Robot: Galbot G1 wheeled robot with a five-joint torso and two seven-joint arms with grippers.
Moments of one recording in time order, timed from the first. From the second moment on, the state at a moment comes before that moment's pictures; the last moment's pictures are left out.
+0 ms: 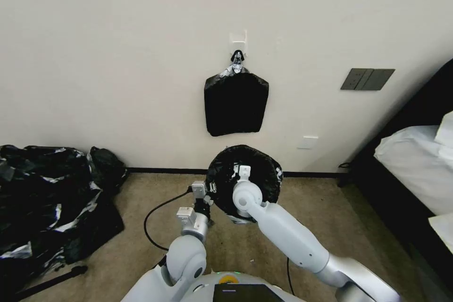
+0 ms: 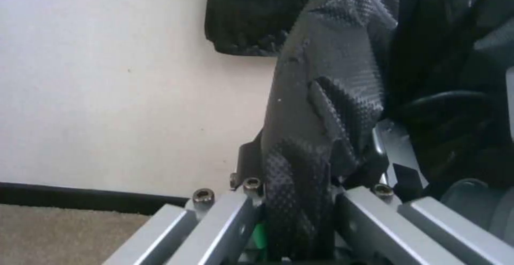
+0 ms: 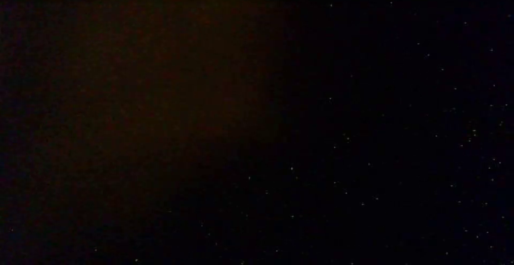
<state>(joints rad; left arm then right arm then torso) 1.34 -1.16 0.06 -2.20 -0.45 0.10 -0.57 -0.72 1.23 -0.27 1.78 1.11 -0.48 0.97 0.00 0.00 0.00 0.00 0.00</state>
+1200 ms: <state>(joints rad) 1.20 -1.18 0.02 -2.09 -0.72 0.19 -0.69 -0.80 1.03 -0.28 2.18 1.12 -0.47 0.89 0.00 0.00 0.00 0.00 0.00</state>
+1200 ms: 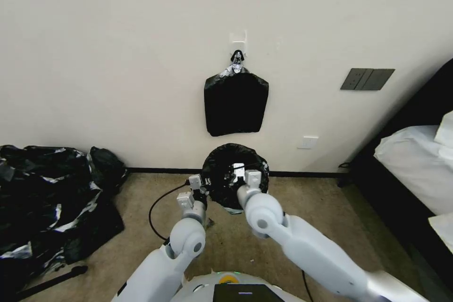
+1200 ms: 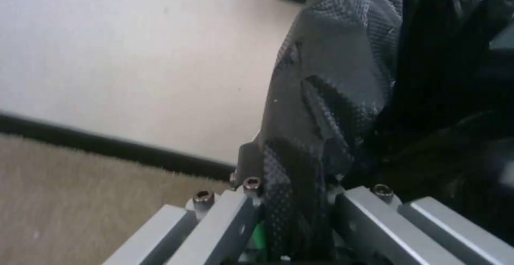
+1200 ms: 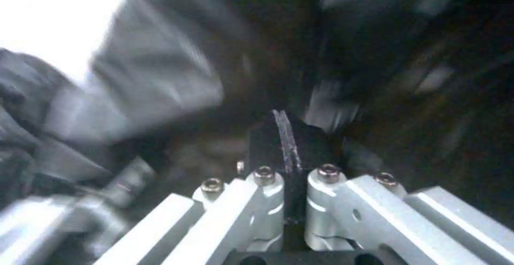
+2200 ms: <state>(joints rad) 1.17 -1.14 0.06 -2.13 -1.19 0.40 -1.03 -1.26 0.91 0.34 2.51 0.71 -0.29 0.60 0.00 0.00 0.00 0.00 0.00</state>
